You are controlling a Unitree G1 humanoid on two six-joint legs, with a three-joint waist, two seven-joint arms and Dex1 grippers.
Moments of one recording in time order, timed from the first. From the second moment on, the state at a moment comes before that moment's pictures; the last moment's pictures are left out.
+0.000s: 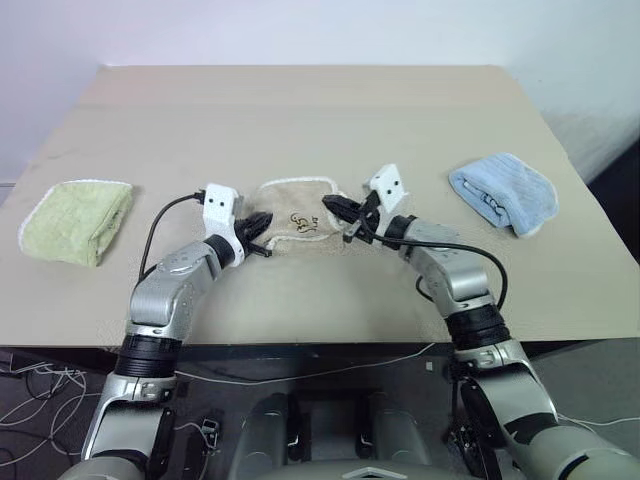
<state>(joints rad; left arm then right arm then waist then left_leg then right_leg) -0.45 0.41 -0.03 0.08 -0.39 0.51 -0.39 -0.66 -0.21 0.13 0.29 0.23 0.29 0.68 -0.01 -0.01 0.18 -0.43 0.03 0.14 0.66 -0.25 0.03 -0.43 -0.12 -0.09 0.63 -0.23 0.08</state>
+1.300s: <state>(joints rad) -0.29 0.54 0.17 0.10 -0.23 0.29 -0.47 -0.76 -0.13 -0.21 0.36 0.61 1.08 0.51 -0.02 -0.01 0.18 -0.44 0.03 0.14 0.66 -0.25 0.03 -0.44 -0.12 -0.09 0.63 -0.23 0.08</state>
